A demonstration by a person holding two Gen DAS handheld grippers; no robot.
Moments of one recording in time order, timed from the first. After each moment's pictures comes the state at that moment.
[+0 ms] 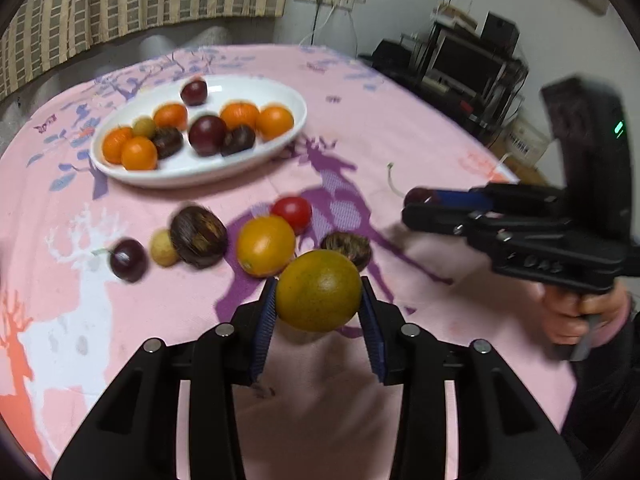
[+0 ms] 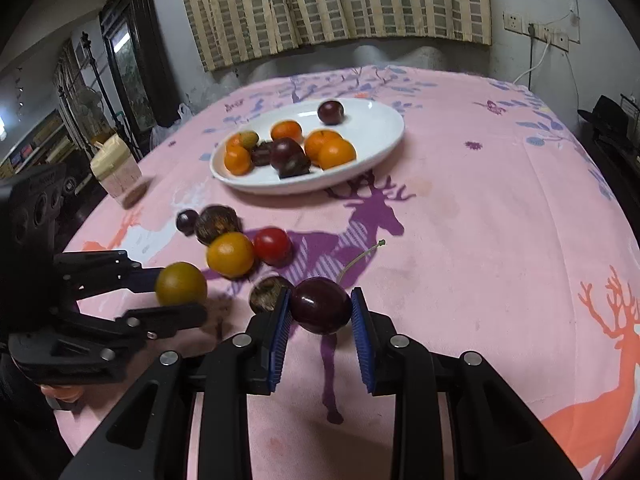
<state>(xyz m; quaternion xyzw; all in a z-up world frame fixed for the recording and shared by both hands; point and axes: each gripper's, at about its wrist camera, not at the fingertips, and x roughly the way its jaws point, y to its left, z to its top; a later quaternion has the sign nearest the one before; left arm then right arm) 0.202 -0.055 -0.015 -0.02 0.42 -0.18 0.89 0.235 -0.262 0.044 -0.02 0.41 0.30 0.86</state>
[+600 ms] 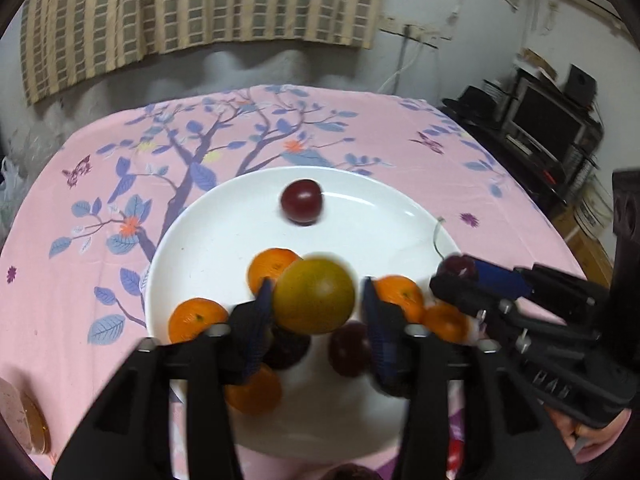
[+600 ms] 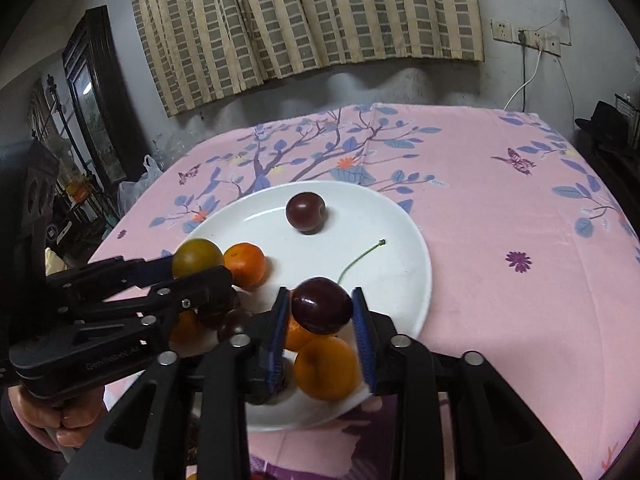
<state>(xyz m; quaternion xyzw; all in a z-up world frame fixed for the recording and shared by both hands) 0.387 0.006 0.016 -0.04 0.40 -0.06 0.91 0.392 -0.185 0.043 0.02 0.40 0.25 0.88</state>
